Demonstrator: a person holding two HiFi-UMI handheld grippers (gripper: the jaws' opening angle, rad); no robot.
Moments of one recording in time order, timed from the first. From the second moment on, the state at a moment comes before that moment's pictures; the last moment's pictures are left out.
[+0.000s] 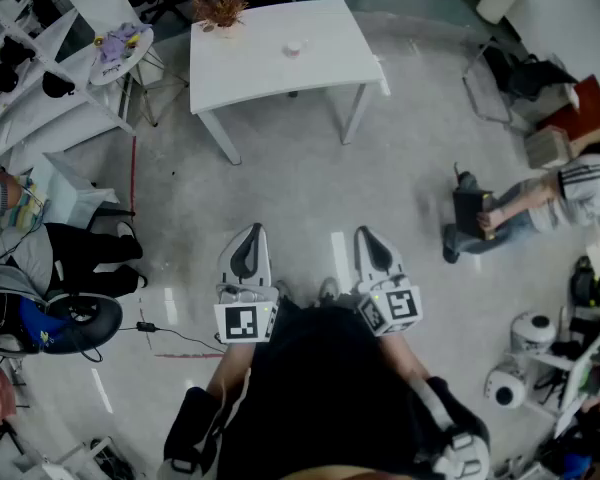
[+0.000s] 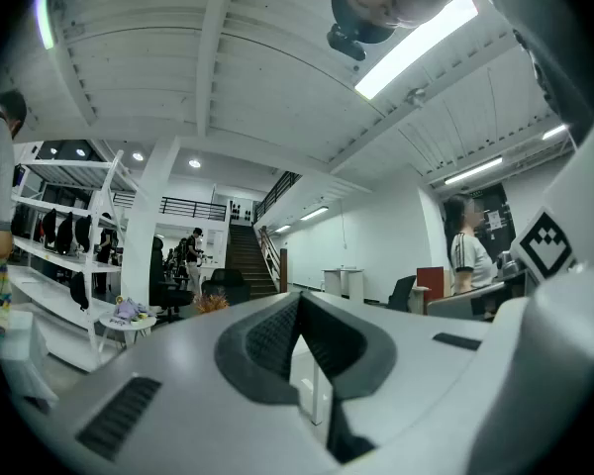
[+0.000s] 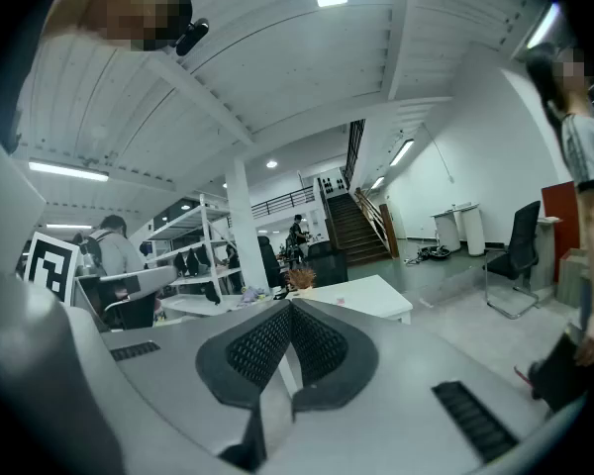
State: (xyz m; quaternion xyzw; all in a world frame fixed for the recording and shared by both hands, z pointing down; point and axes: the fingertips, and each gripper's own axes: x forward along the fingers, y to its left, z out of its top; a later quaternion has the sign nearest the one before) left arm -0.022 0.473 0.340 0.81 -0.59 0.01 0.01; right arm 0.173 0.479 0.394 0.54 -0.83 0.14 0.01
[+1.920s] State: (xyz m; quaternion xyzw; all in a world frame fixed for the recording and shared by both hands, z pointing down) left arm -0.105 0.427 0.366 0.84 -0.54 -0.01 0.05; right arm 0.068 0.444 0.412 0.56 -0.81 0.16 0.03
